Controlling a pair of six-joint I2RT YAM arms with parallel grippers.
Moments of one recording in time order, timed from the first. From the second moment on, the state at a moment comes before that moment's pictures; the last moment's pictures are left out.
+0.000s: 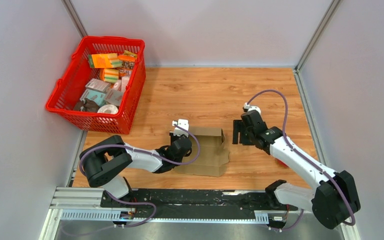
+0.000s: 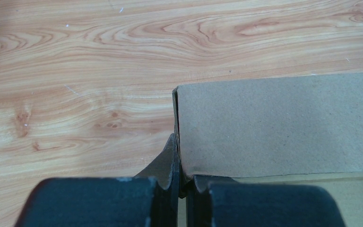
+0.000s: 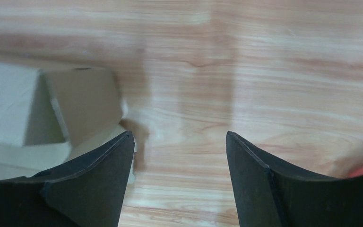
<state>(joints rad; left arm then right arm) -1.03 1.58 0.50 0.56 -0.81 -0.39 0.48 1.13 0.75 -0.56 0.20 0.46</state>
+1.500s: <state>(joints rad) -1.03 1.58 0.50 0.57 -0.81 -0.39 0.91 1.37 0.44 0.37 0.54 0.28</state>
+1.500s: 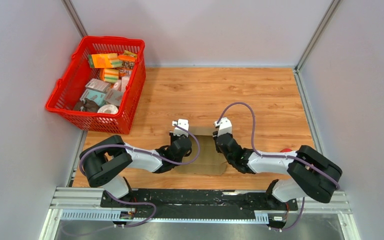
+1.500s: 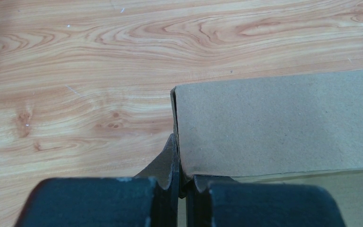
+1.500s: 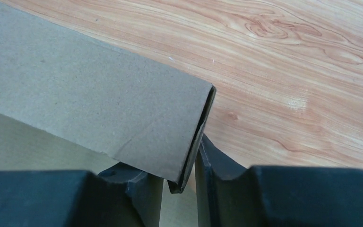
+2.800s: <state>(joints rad) -1.03 1.58 0.49 0.57 -0.83 -0.39 0.88 0.93 0.52 -0.14 0.37 0.55</state>
